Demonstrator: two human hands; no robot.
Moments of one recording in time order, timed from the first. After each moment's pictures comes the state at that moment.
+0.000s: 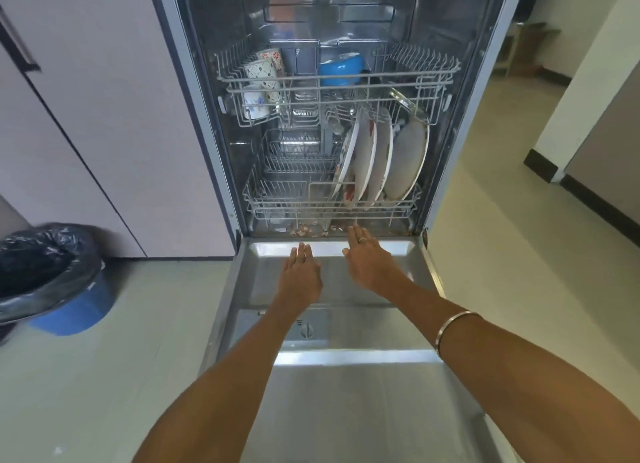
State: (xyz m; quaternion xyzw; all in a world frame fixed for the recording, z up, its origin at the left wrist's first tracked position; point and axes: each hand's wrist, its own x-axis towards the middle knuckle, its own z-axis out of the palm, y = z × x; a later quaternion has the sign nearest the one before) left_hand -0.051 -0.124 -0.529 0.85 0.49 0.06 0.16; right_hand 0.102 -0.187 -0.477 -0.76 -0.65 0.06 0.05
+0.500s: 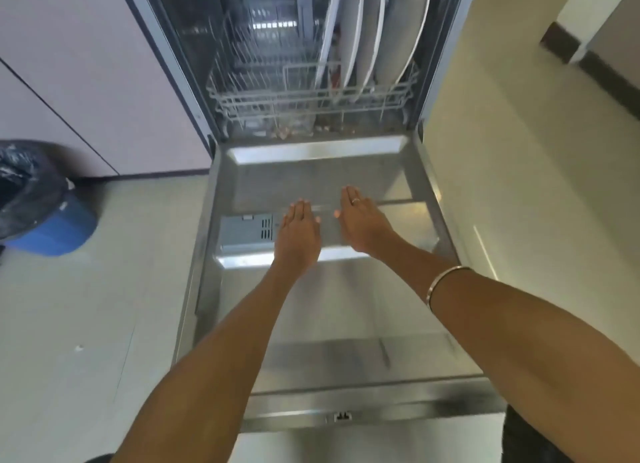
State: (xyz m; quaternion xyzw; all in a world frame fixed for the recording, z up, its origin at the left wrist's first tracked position) left_hand -0.066 -0.212 -0.612 0.86 0.47 0.09 0.17; right_hand 0.087 -0.260 -0.590 -0.76 -0.64 0.11 0.07
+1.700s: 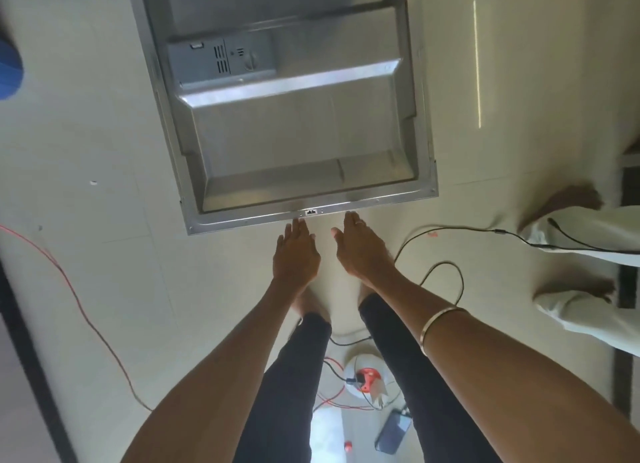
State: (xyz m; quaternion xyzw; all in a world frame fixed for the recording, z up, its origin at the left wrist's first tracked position) left_hand -0.178 -0.514 -0.526 0.73 0.51 -0.26 0.37; right_hand -0.042 -0.567 -0.492 -0.79 -0.40 0.46 -0.05
